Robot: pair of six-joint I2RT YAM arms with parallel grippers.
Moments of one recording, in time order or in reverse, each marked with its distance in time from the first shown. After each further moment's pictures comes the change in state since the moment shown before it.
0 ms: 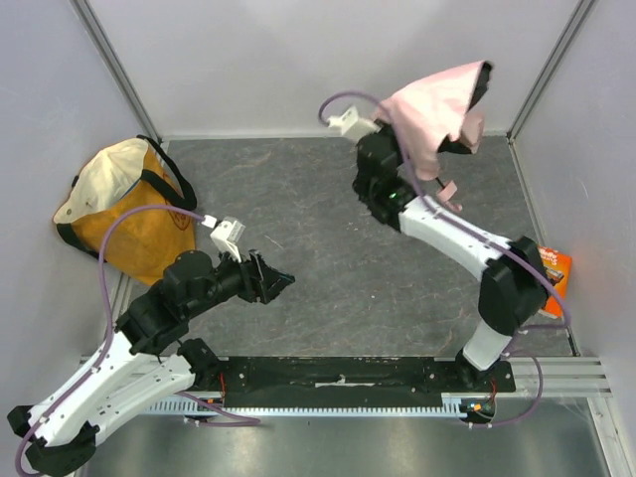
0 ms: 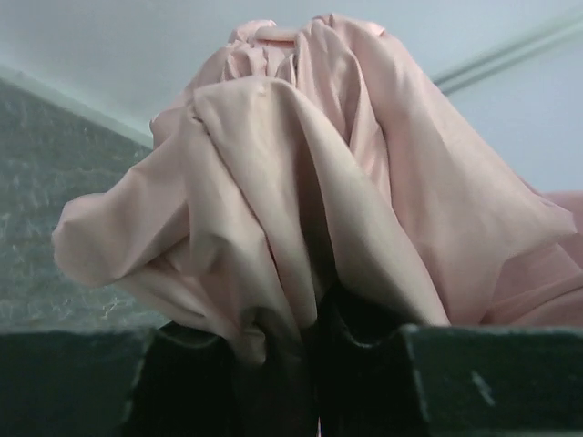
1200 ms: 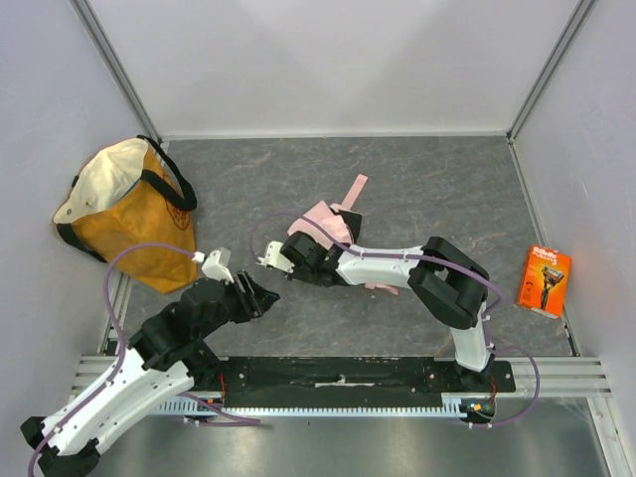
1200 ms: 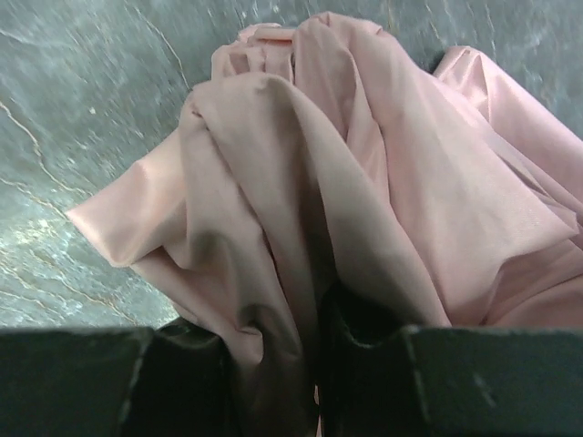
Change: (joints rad) left arm 0.000 -0.231 -0.336 -0.089 -0.204 -0.315; right arm 0.409 0.297 -0.255 -0.404 -0.777 0.494
